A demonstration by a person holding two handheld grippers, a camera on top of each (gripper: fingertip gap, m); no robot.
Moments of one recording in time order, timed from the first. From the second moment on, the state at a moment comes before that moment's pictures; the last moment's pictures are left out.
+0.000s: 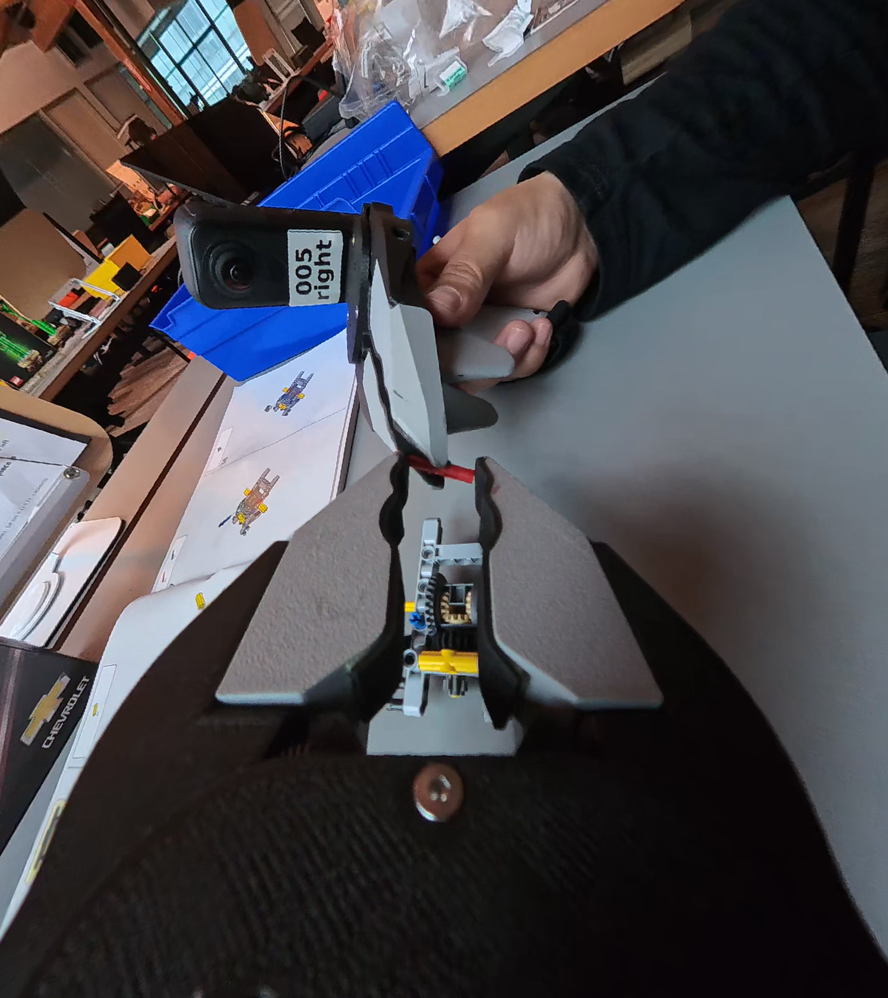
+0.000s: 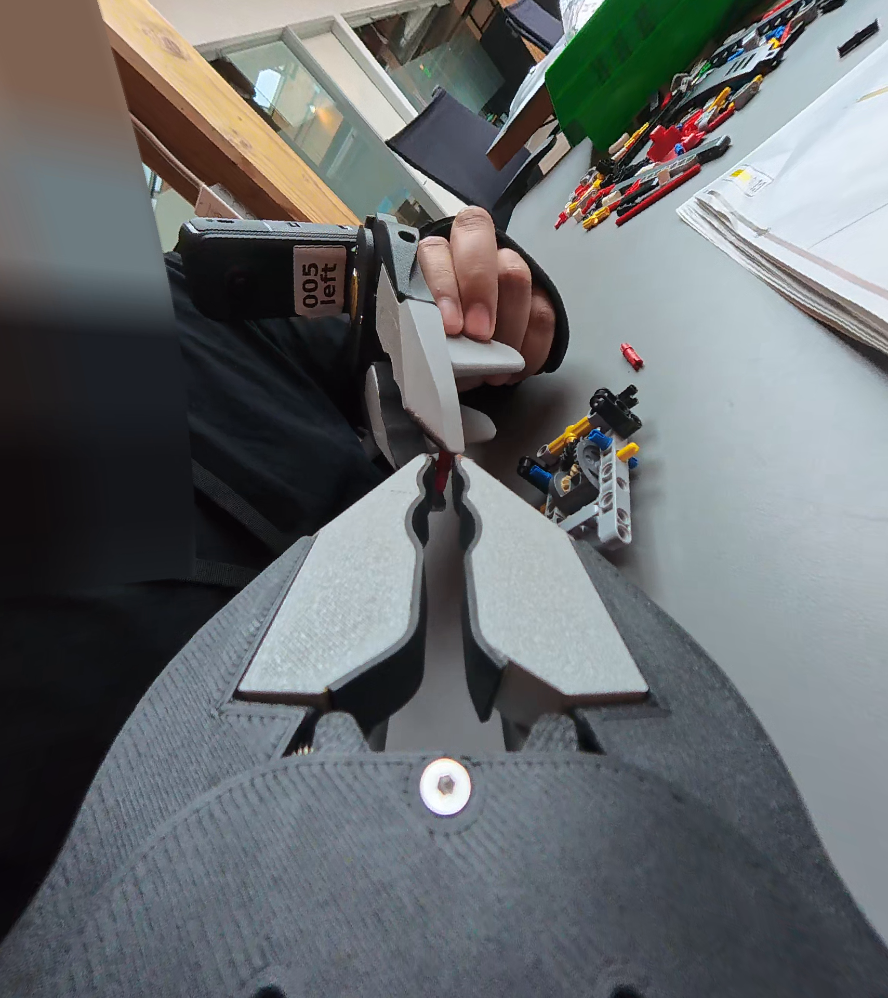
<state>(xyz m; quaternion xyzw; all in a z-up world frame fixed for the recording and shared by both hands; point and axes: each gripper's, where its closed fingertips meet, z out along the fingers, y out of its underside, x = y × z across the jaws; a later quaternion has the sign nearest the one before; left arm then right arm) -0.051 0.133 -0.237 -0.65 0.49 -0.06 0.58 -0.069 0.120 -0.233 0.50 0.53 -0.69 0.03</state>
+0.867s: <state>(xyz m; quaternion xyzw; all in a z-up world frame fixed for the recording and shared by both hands) -0.061 0.151 -0.234 -0.74 0.31 -0.28 0.53 -0.082 0.143 -0.211 0.46 0.56 -0.66 -0.20</state>
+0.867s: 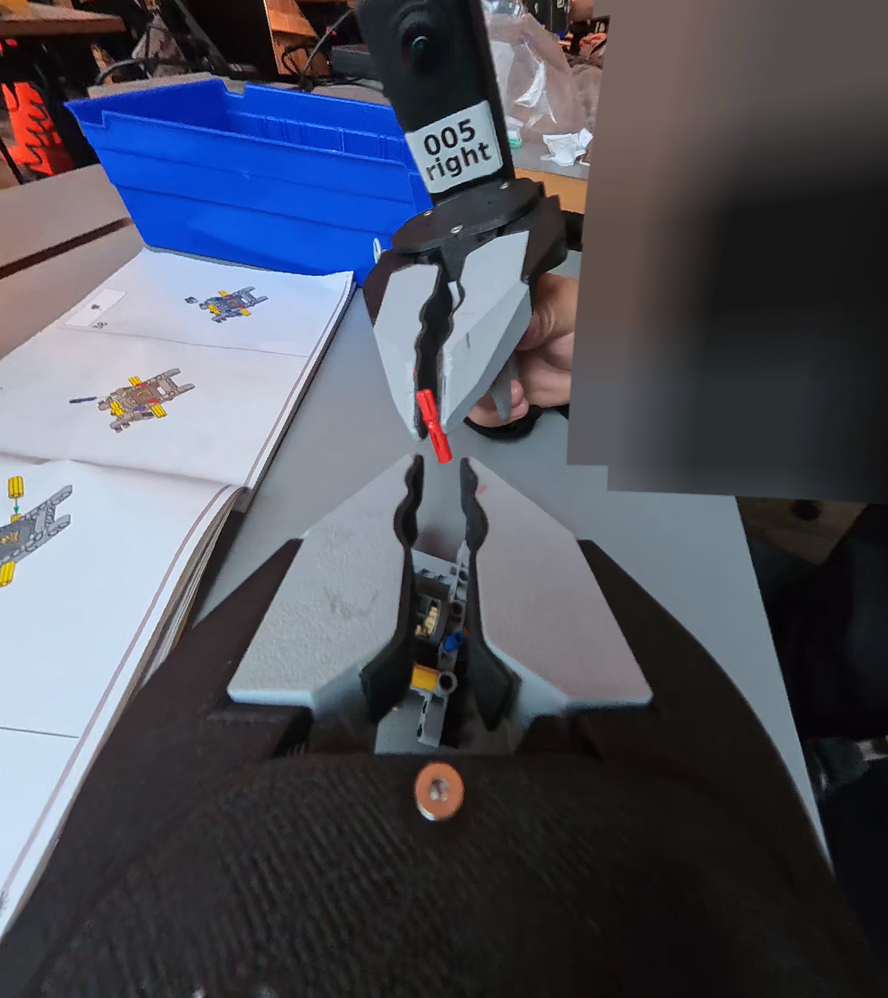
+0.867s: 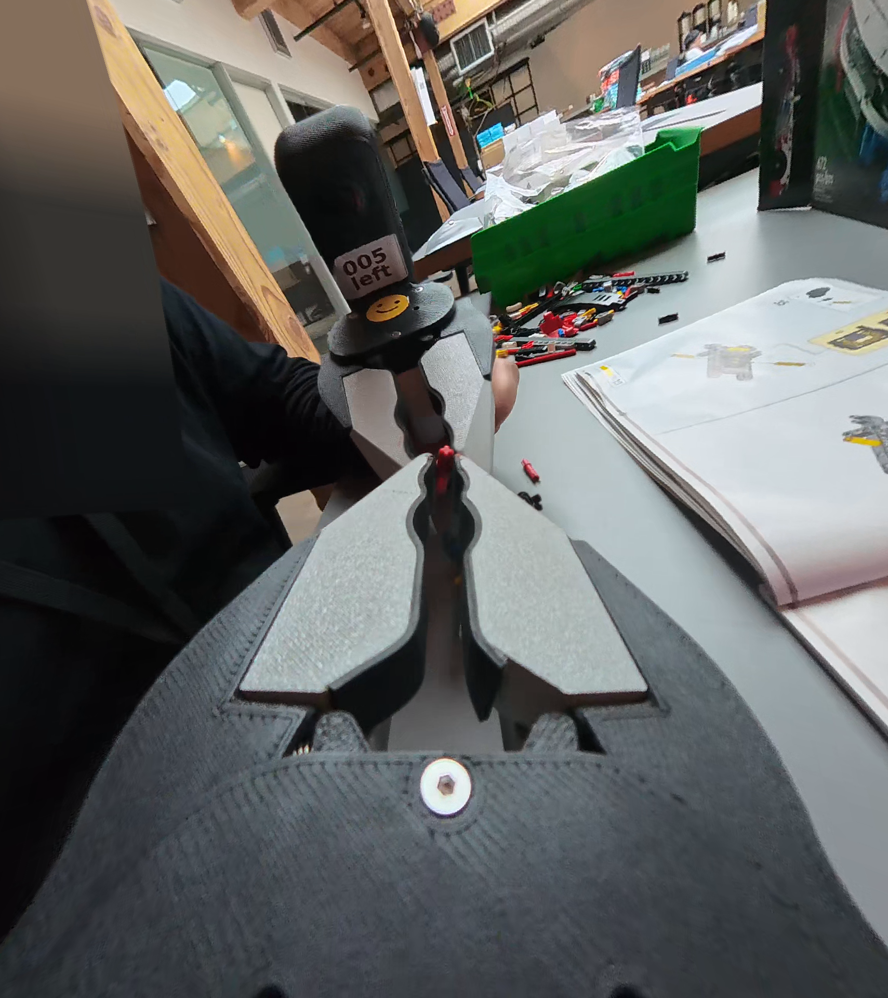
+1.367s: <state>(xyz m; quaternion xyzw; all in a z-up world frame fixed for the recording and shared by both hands) -0.066 0.151 -0.244 -0.76 0.32 -0.26 0.51 -0.081 0.143 -0.229 0.45 0.63 -0.56 -0.27</state>
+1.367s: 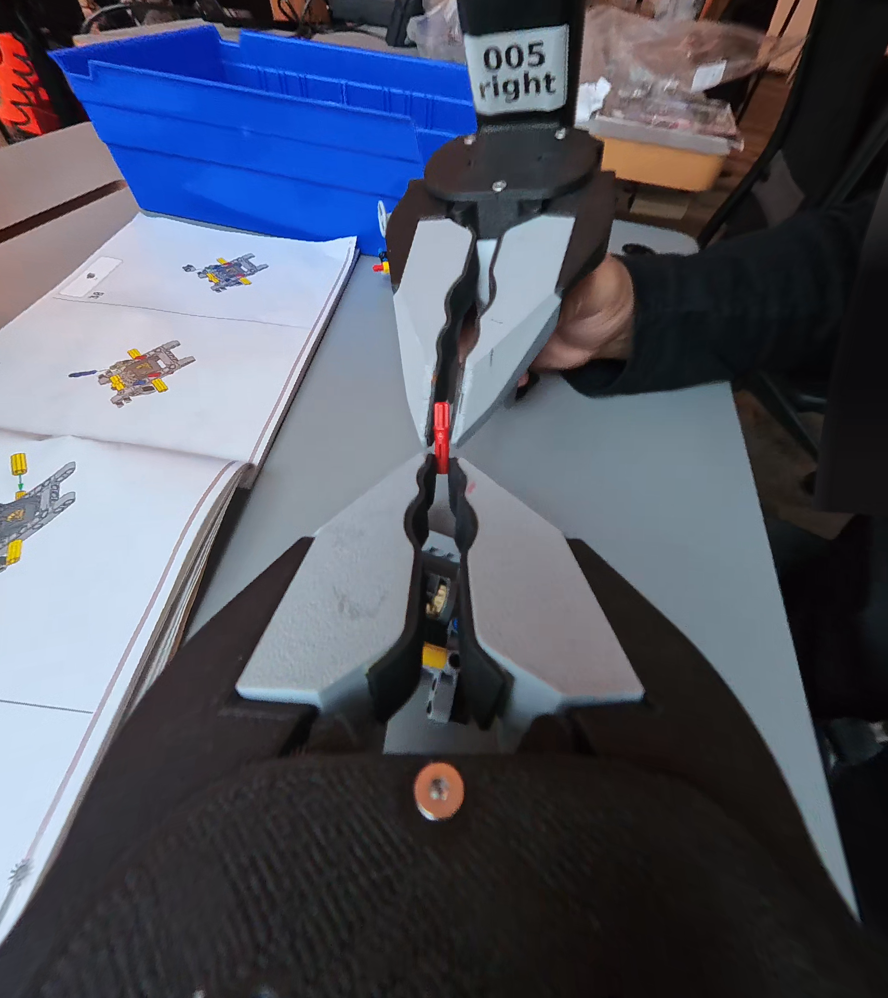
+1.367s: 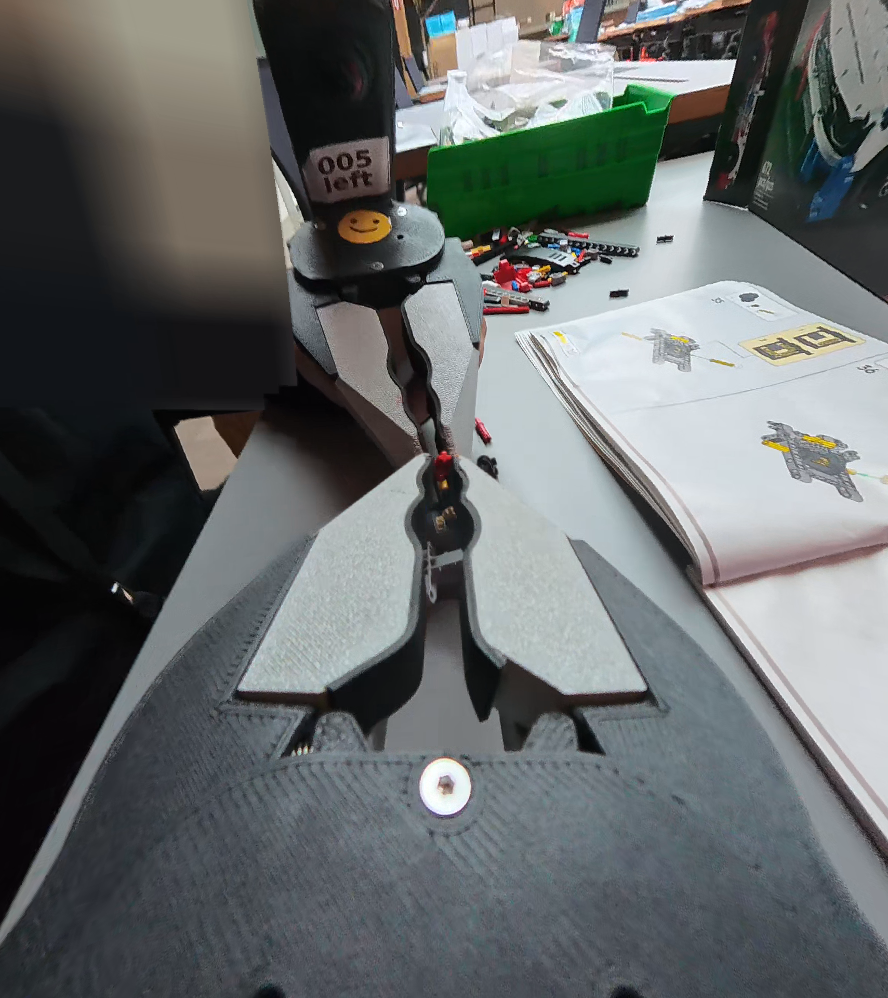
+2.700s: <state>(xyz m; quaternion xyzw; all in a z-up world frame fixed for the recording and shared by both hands) -0.075 0.155 -0.254 -0.77 0.32 -0.23 0.49 -0.074 0.157 -0.237 0.50 0.63 -0.53 -0.28</state>
